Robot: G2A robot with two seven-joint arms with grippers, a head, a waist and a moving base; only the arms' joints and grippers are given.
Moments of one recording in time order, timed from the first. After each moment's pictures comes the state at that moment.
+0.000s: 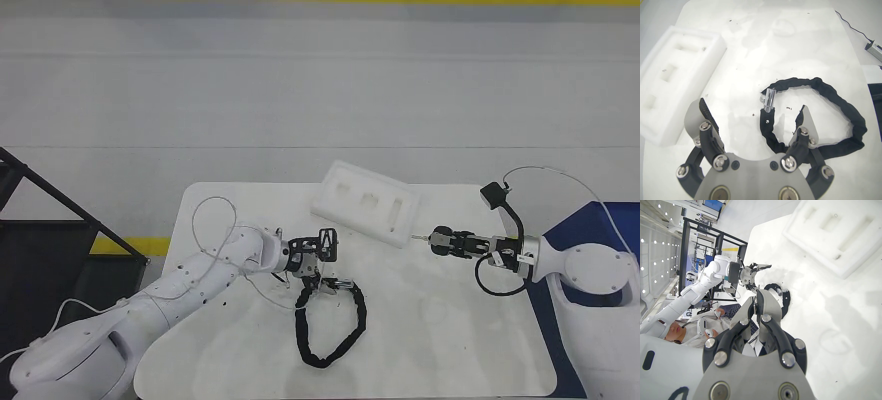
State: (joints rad) left arm 0.71 -0.99 -0.38 -1.20 1.22 -0.80 0.07; right arm -1.27 -1.09 1.57 -1.63 0.02 -0.15 1.27
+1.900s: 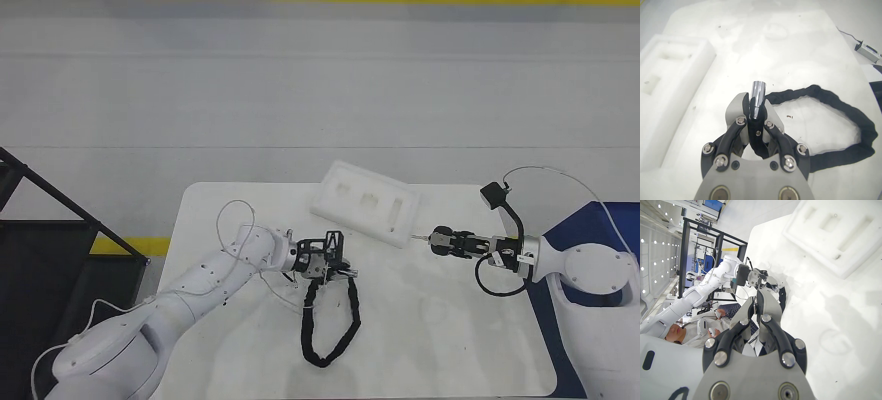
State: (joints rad) left arm 0.71 -1.14 -0.45 -0.99 1.40 -0.93 0.30; right arm -1.27 -1.09 1.57 -1.63 0.02 -0.15 1.27
